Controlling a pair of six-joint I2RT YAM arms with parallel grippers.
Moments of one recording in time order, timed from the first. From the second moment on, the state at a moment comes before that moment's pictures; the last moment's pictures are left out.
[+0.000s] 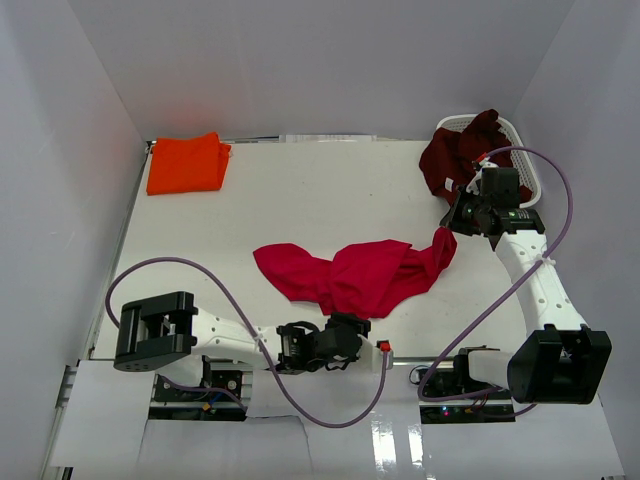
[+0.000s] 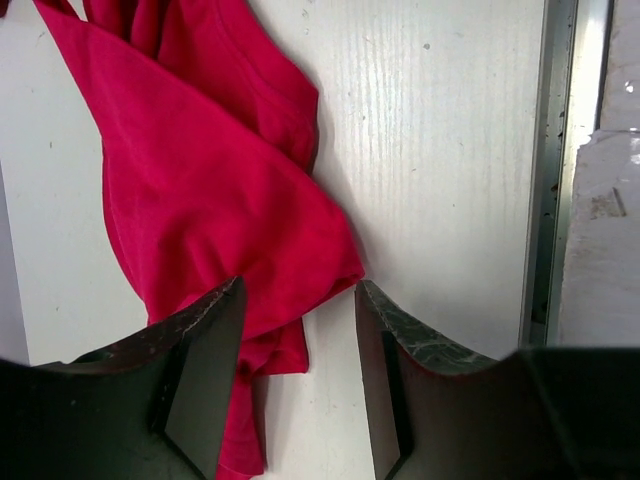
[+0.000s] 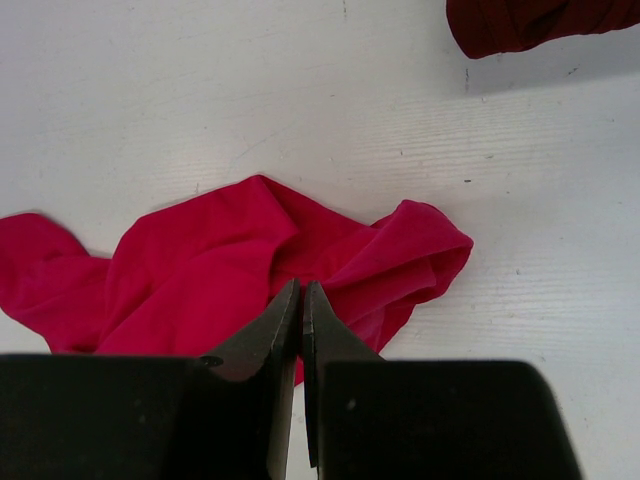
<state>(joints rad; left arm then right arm) -1.49 1.53 0.69 0.18 -0.44 0.59 0.03 1.23 1.08 -0.63 -0.18 0.28</state>
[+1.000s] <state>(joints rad) -1.49 1.61 0.67 0.18 -0.46 0.56 0.03 1.23 1.08 -0.63 -0.18 0.28</state>
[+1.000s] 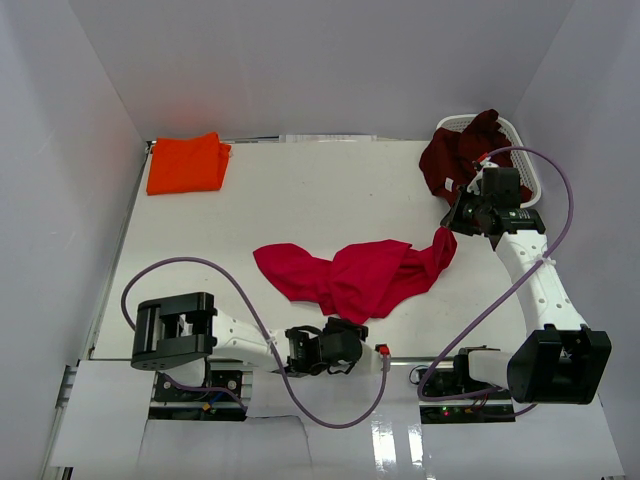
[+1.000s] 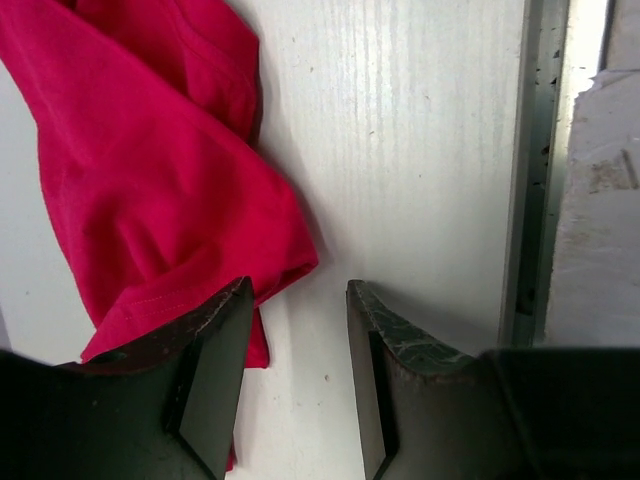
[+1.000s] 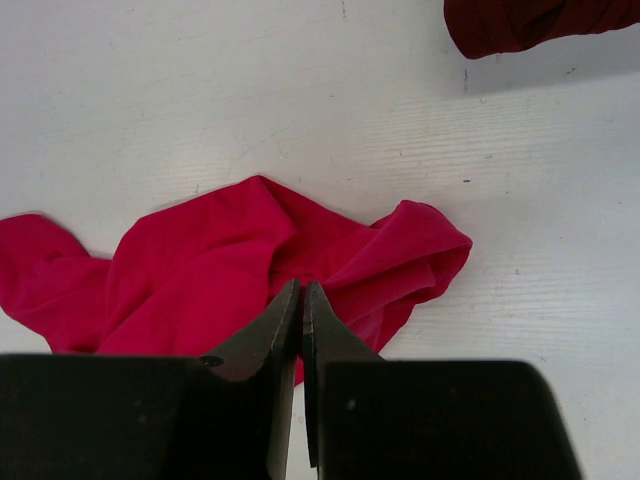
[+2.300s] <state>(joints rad) -1.49 1.71 0.71 0.23 -0.52 0.53 0.03 1.23 1.07 -0.63 -0.19 0.27</state>
